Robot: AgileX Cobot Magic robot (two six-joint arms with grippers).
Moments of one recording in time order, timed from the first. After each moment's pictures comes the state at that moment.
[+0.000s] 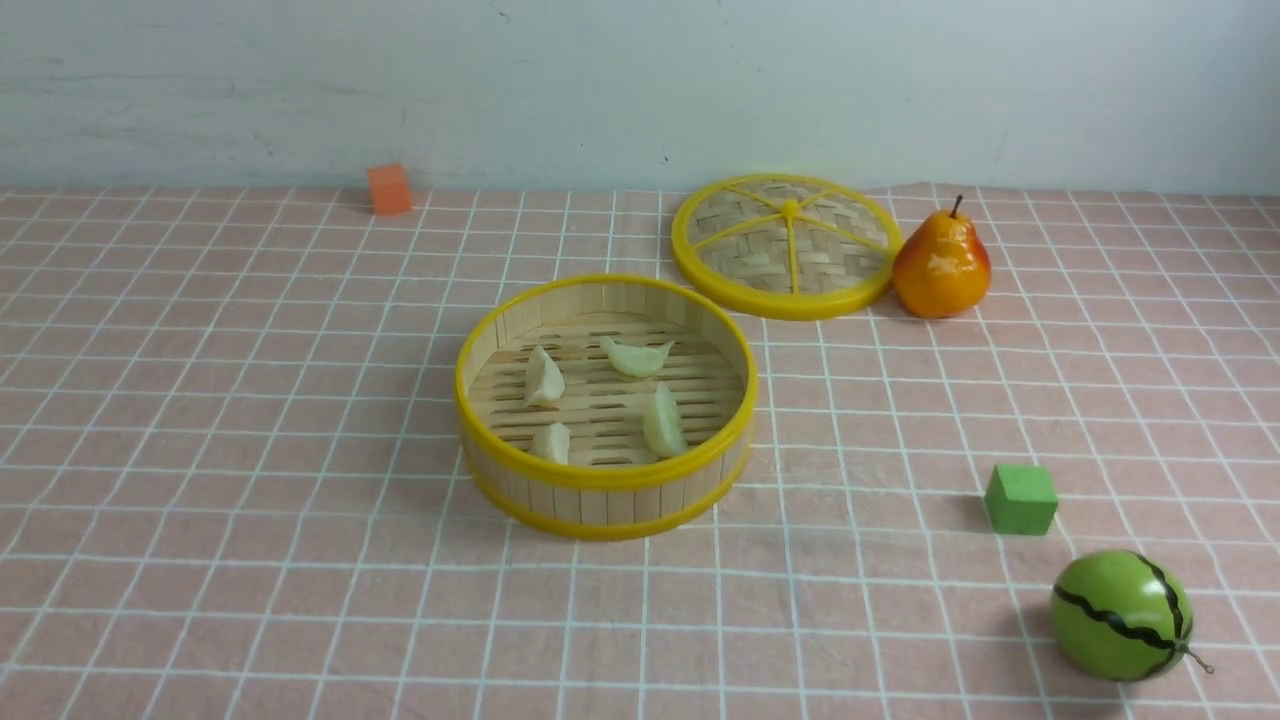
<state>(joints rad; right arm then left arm) 0.07 -0.01 0.01 0.04 0.40 0.13 -0.08 -0.01 0.03 0.14 0.39 -0.47</state>
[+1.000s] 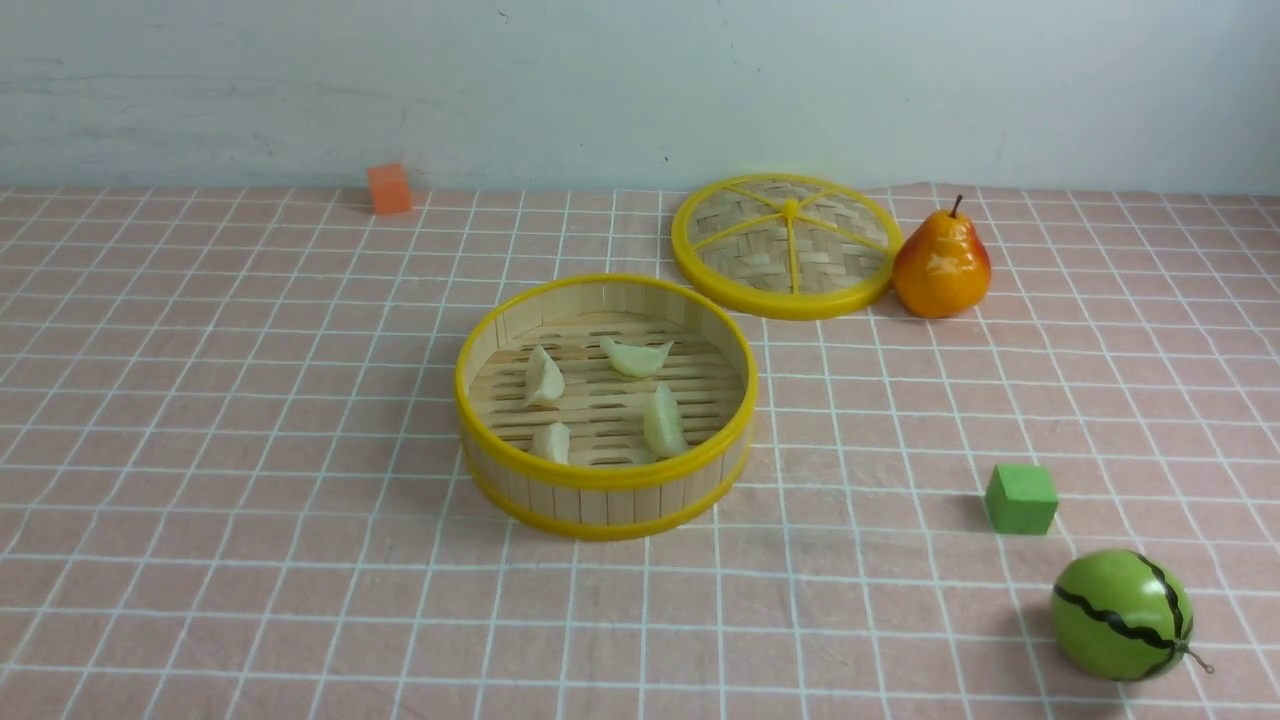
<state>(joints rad) 0.07 -0.01 0.01 0.04 0.40 0.13 -0.07 -0.01 0.03 0.00 0.39 -0.17</state>
